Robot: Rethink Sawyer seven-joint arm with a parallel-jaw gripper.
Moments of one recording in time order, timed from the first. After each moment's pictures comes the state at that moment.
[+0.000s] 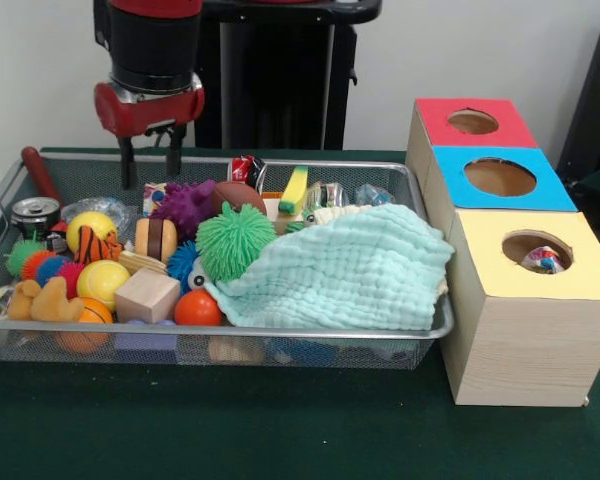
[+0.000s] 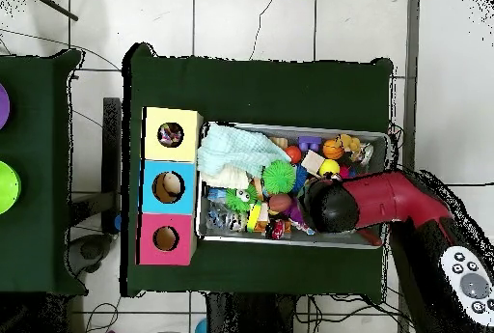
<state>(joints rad) -0.82 -0.74 0.57 1.78 -0.82 0.74 1.21</state>
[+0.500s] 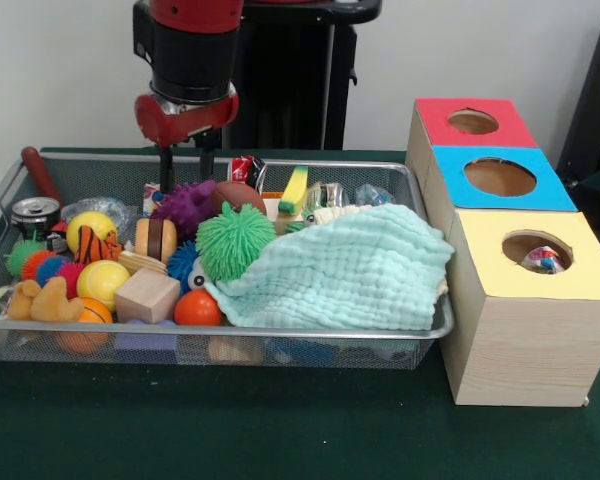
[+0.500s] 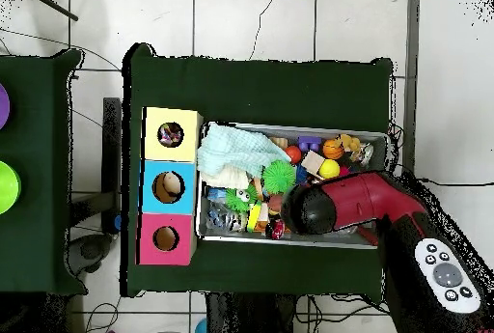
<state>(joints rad) -0.76 -0.72 0.53 1.79 -0.82 0.74 1.21</state>
